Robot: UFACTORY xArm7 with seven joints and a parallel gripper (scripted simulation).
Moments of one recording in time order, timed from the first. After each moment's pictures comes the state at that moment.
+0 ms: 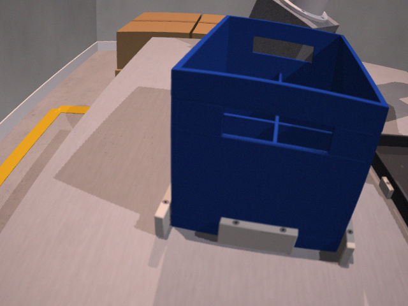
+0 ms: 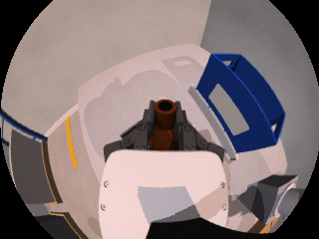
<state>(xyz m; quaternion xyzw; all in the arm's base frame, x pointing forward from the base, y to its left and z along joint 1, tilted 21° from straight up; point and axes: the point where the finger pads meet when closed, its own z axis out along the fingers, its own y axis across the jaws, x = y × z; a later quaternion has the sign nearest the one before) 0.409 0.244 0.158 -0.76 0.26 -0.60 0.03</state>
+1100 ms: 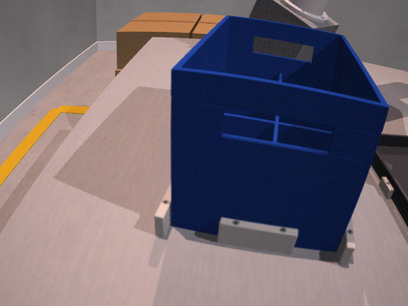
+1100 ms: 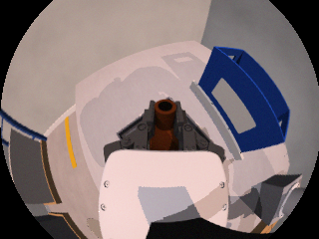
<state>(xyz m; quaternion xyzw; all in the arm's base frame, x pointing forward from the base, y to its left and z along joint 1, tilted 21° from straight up) 0.413 0.251 0.136 -0.76 0.26 -0.60 0.03</state>
